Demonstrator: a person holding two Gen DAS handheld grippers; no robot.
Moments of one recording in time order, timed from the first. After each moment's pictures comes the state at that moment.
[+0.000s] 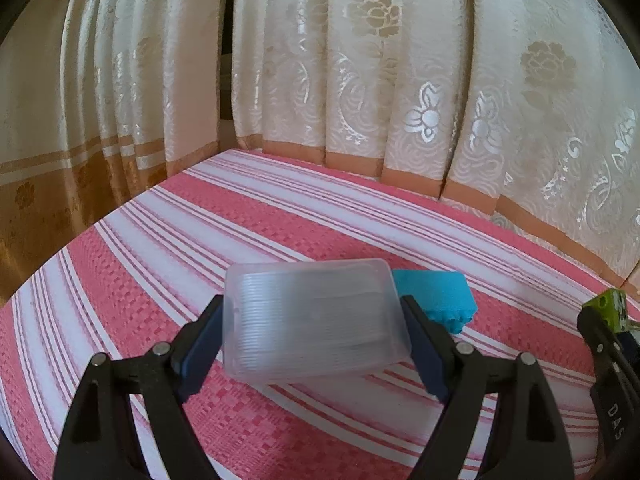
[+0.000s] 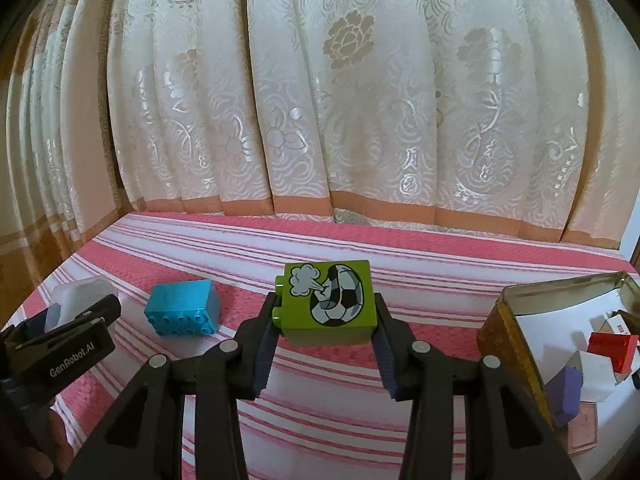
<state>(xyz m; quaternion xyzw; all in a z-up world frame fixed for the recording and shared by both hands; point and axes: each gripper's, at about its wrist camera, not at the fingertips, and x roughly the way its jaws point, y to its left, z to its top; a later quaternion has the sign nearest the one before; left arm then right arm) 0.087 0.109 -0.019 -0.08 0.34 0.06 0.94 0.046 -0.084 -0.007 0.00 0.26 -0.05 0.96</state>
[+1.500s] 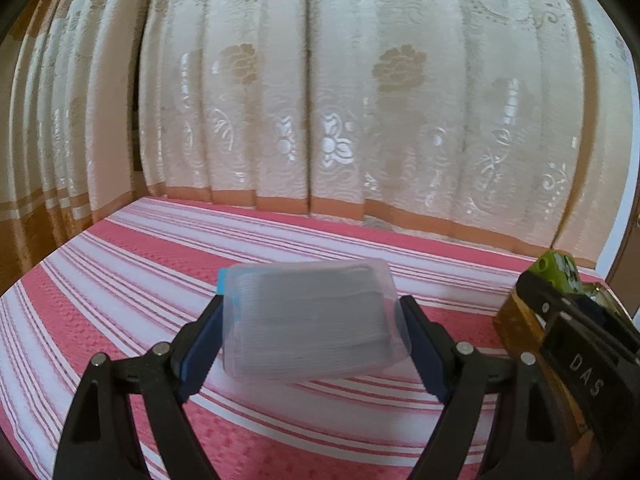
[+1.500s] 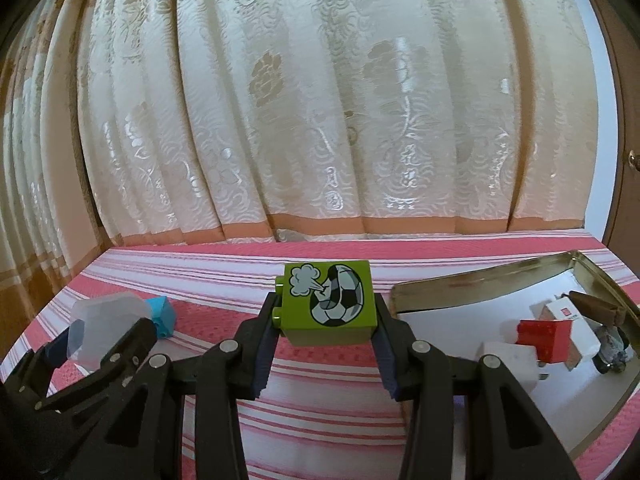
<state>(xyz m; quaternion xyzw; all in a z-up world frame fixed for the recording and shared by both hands) 0.027 0.000 0.006 -0.04 0.26 -0.06 0.96 -0.006 -0.152 0.016 0.04 0.23 -0.10 0.97</state>
